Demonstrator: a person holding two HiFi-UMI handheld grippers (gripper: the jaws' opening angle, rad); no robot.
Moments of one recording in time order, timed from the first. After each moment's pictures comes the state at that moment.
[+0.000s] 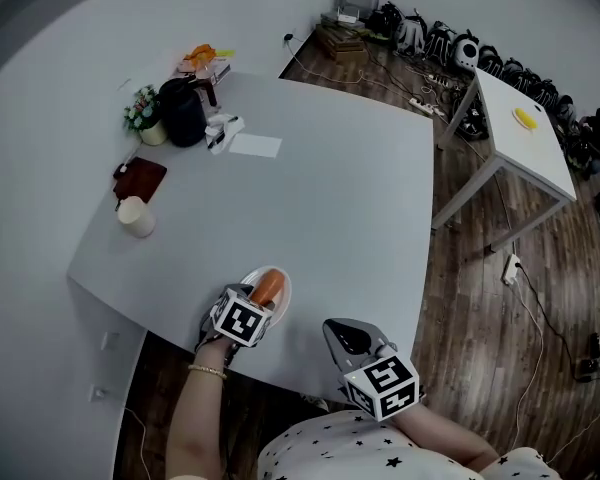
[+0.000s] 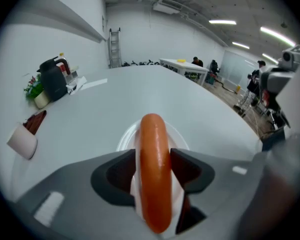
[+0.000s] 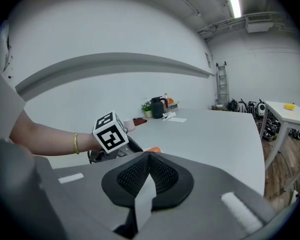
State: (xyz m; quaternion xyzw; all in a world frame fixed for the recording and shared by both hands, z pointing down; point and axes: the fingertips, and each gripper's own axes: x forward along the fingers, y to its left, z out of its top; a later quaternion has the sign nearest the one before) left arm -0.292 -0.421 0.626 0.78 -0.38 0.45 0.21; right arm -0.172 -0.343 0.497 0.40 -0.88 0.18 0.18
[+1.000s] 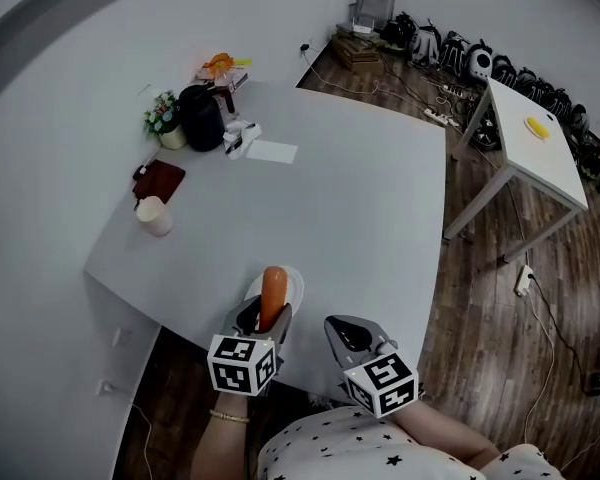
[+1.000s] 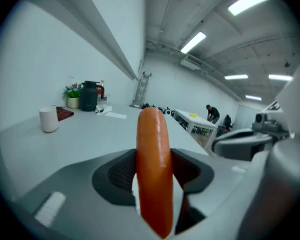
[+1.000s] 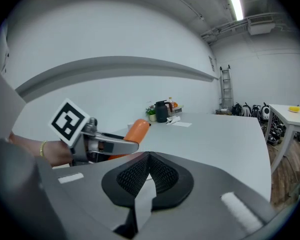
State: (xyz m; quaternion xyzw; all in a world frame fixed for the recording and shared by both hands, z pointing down) left arm -0.279 -0.381 0.511 0.81 -0.53 0.15 0.22; right arm -0.184 -0.343 0.489 0.38 -0.89 0.16 0.16
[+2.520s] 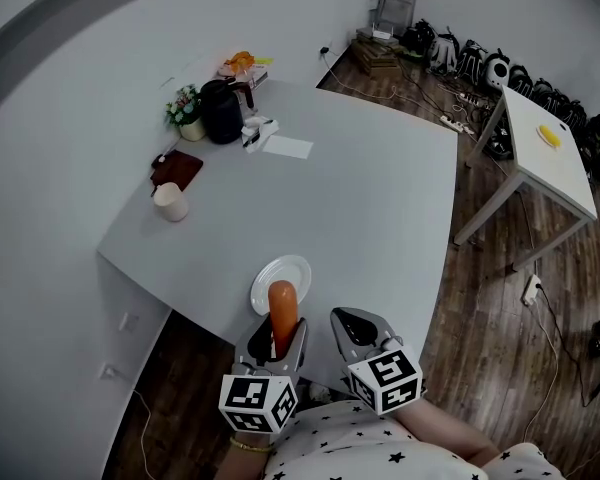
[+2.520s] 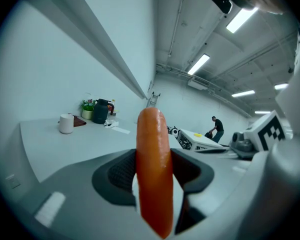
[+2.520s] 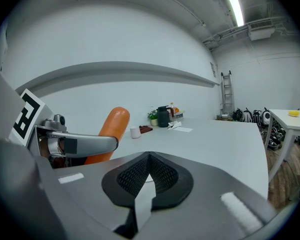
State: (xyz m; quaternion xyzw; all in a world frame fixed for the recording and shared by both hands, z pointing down) left arm -0.261 -0.309 0.454 0.78 -0.60 0.04 0.19; right arm -0.183 -0.328 0.473 0.38 -0.90 0.14 0.14
